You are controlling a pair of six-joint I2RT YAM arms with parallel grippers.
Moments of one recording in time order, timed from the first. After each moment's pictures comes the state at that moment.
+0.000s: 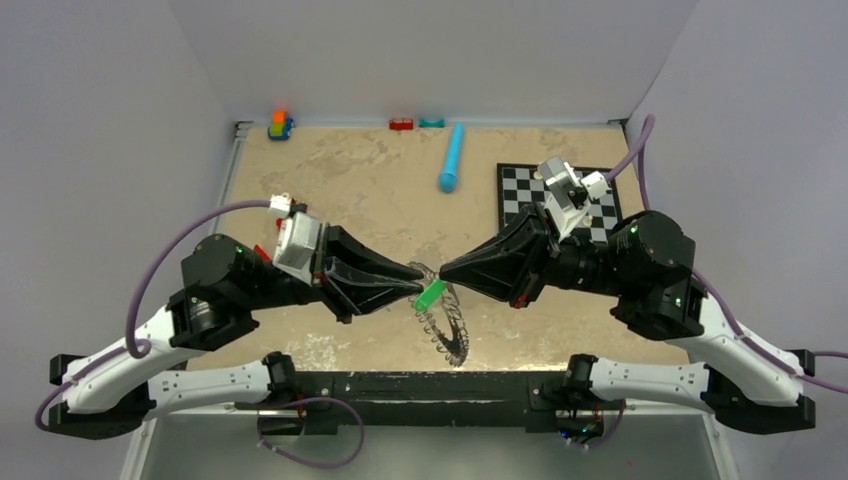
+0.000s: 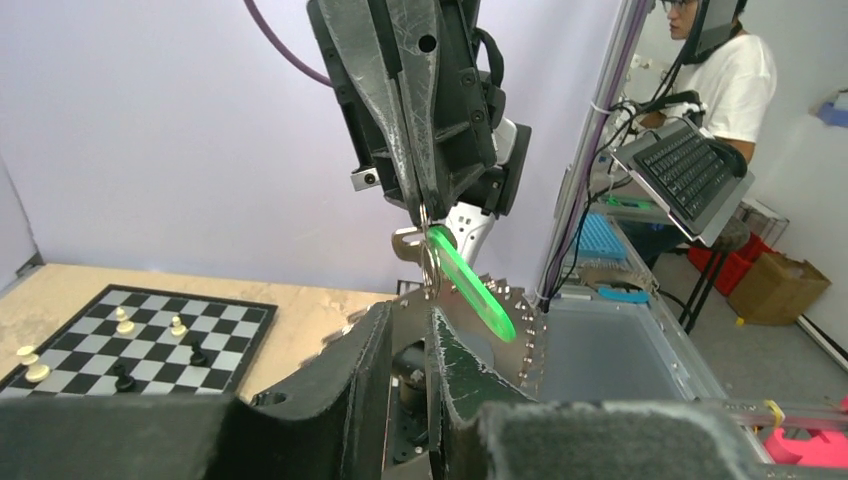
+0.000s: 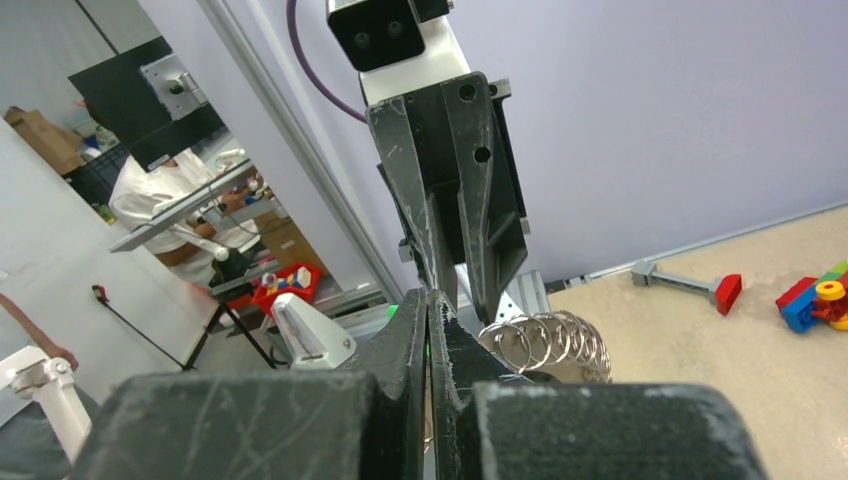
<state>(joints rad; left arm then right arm) -1.17 0.78 1.20 -0.11 0.32 -0.23 1.16 0.89 1.37 -0.18 -0.31 0.52</state>
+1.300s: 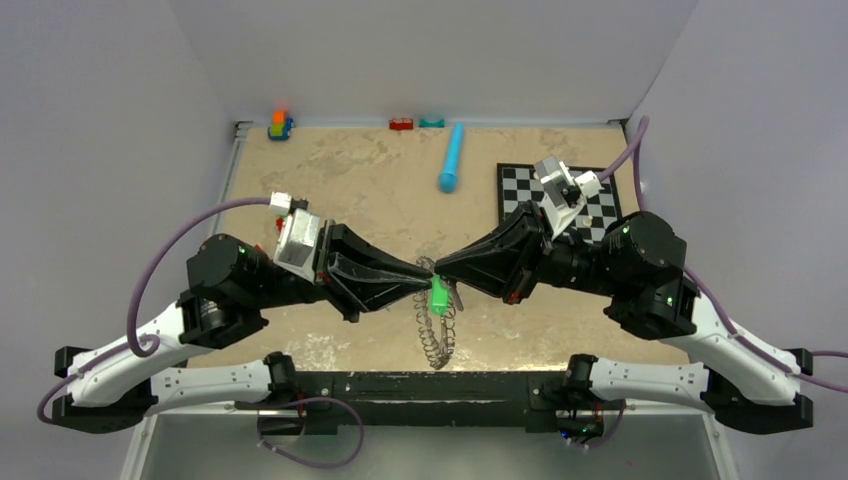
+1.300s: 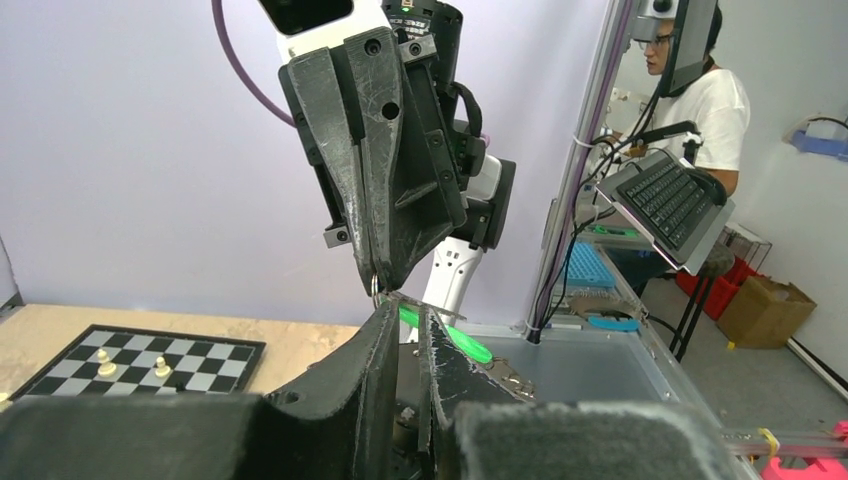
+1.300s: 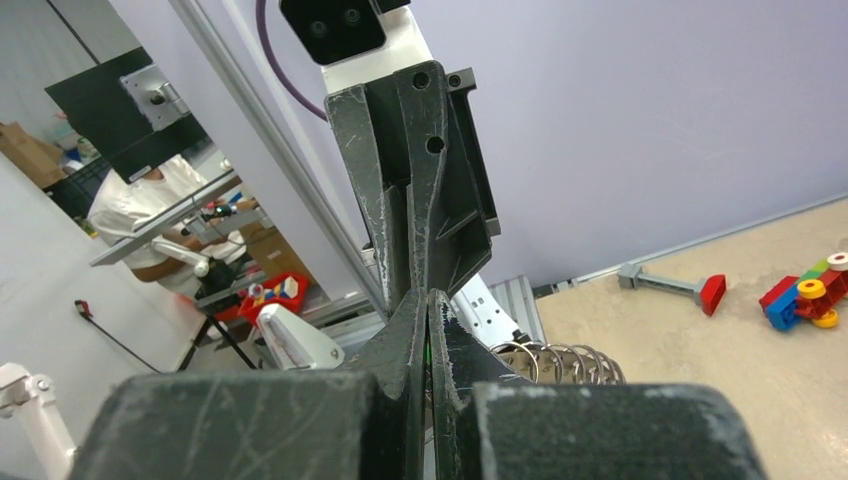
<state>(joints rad) -1.20 0.83 1.20 0.01 0.32 -0.25 1.16 0.90 1.34 -0.15 -0.28 0.52</state>
